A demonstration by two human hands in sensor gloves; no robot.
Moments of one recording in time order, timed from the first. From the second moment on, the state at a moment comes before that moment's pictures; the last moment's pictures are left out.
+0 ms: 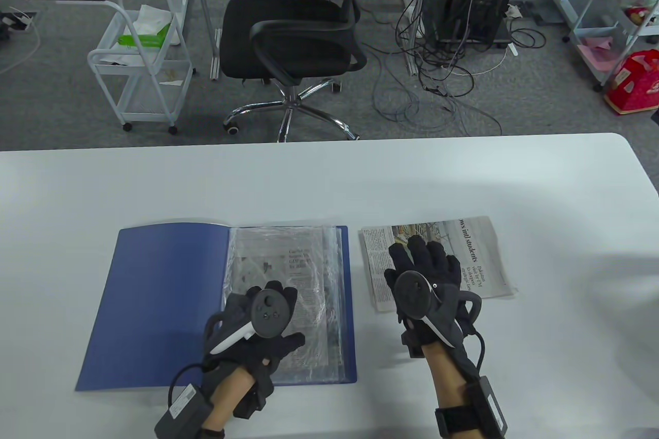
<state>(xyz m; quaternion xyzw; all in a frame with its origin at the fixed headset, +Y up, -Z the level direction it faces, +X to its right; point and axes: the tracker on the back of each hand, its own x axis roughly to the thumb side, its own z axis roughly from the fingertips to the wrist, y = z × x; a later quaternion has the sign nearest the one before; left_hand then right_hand) -0.128 -0.749 -0.255 -0.22 -0.10 0.15 0.96 0.145 -0.702 -0.290 0.01 -0.14 0.99 0.09</state>
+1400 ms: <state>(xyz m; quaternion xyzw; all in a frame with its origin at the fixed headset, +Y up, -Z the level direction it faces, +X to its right) -0.354 -0.740 -0.218 -0.04 0.32 0.33 0.89 0.152 -0.705 -0.288 0.01 -0.14 0.98 0.12</state>
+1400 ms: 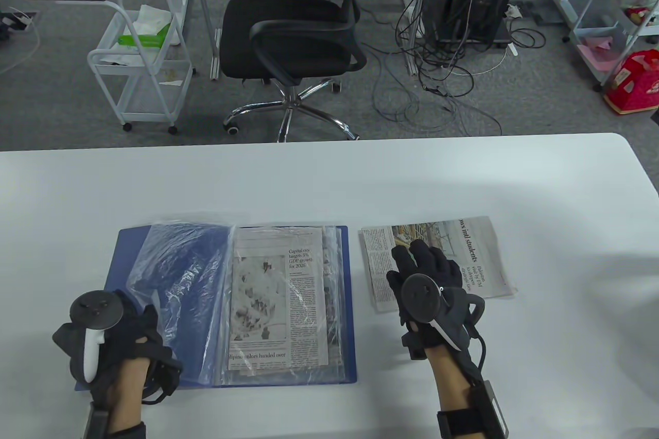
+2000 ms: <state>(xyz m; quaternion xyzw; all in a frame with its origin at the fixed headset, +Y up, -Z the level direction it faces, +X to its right) -0.190 -0.707 -0.221 -0.06 -0.15 0.09 0.98 0.151 -0.706 -0.289 0.01 -0.13 0.98 0.12</state>
